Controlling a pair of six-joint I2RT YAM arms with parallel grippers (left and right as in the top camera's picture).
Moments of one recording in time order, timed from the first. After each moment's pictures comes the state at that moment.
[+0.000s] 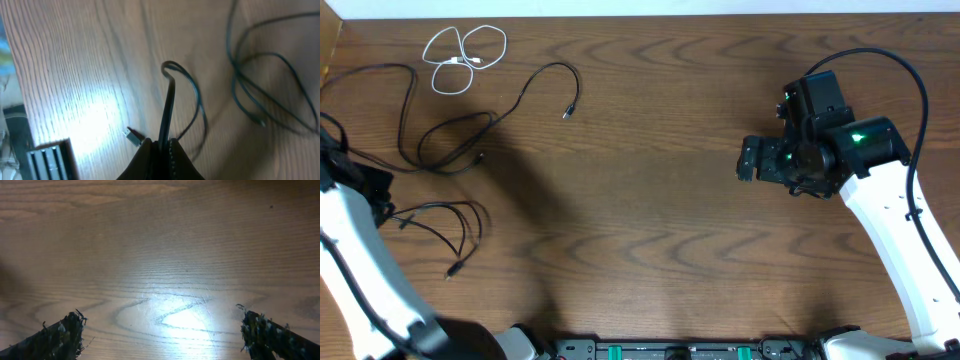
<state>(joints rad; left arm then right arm) 0.69 1.49 1.47 -1.20 -0.22 -0.65 0.29 1.45 1.37 -1.16 -0.10 0.46</state>
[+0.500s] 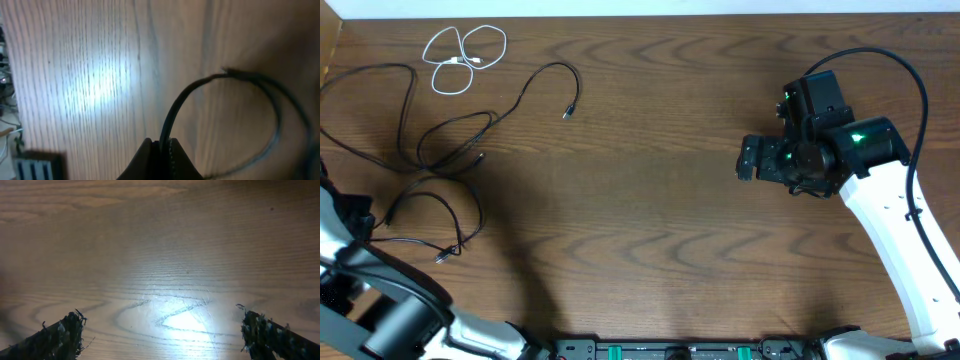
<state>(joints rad) 0.88 1.83 1.47 -1.09 -0.22 -0.68 0.29 1.45 1.37 -1.15 -0.10 0.46</state>
